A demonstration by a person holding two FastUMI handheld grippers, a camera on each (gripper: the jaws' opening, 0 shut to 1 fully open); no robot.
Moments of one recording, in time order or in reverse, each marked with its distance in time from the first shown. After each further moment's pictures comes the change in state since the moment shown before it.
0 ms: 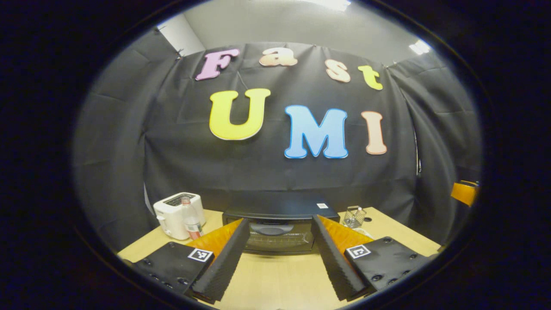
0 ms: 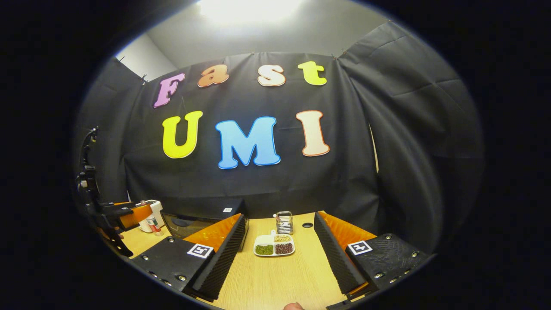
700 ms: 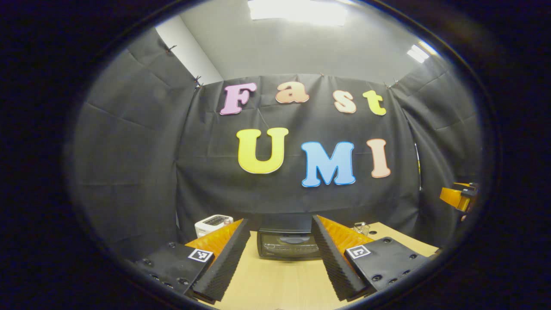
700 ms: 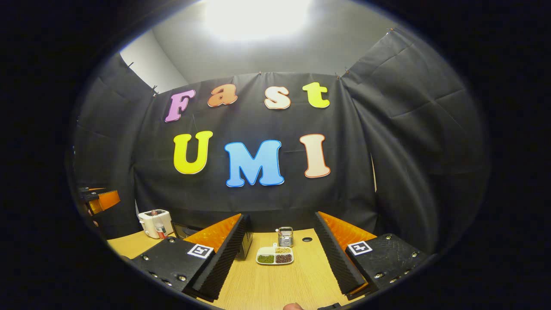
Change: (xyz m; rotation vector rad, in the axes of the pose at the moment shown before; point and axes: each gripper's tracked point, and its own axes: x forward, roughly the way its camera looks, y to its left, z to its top) left arm -0.135 0.045 0.072 0.026 -0.144 0.079; right arm -0.062 0.012 0.043 -0.027 -0.107 0.002
